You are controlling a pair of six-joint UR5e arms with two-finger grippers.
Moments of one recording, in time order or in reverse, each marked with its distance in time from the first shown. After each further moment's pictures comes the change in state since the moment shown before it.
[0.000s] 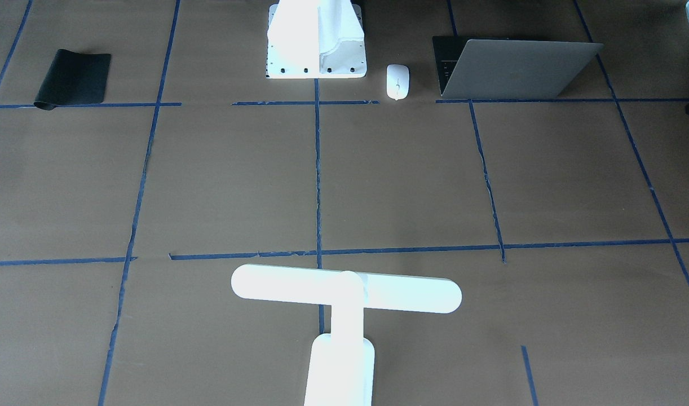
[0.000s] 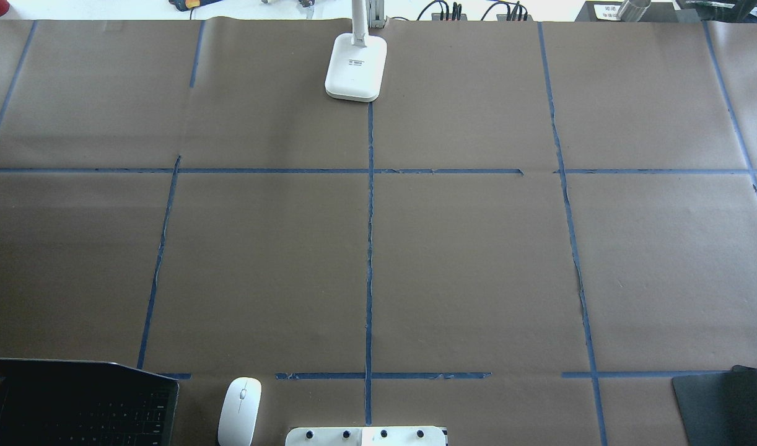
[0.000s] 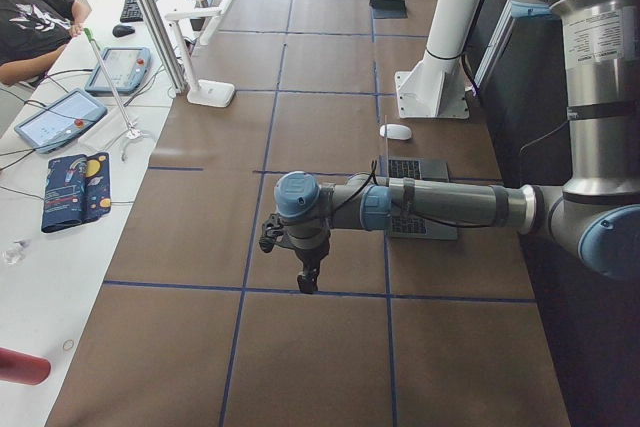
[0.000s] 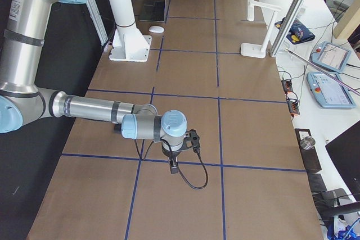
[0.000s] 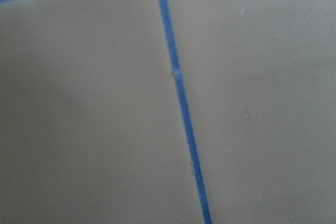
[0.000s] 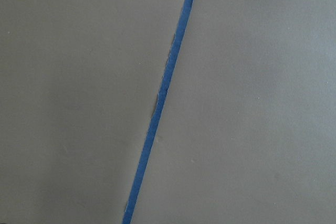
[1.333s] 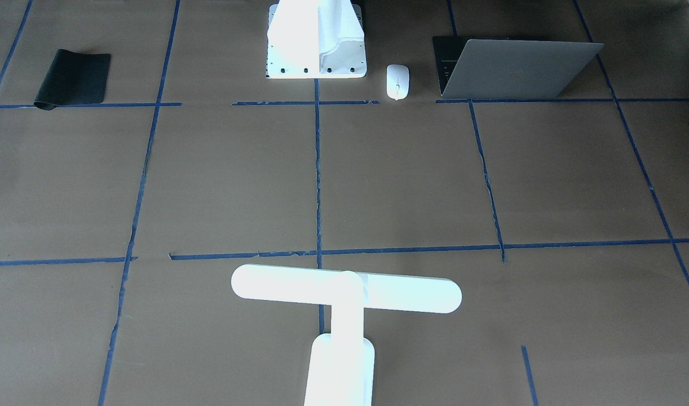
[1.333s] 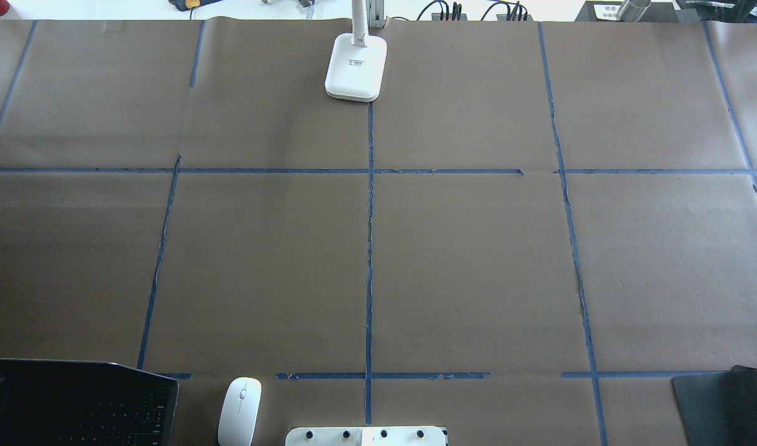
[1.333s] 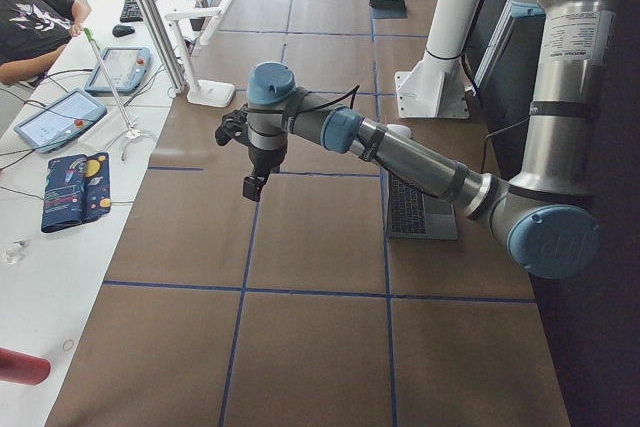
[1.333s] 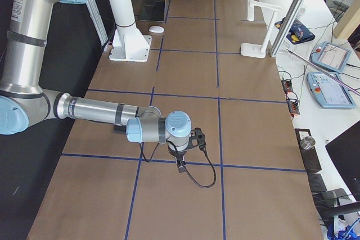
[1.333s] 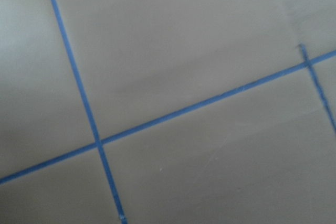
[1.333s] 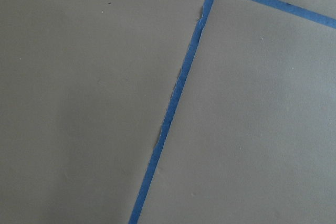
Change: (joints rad) left arm 0.018 -0.220 -0.187 -0.010 -0.020 -0.146; right arm 0.000 0.038 -0.050 0.075 0.019 0.003
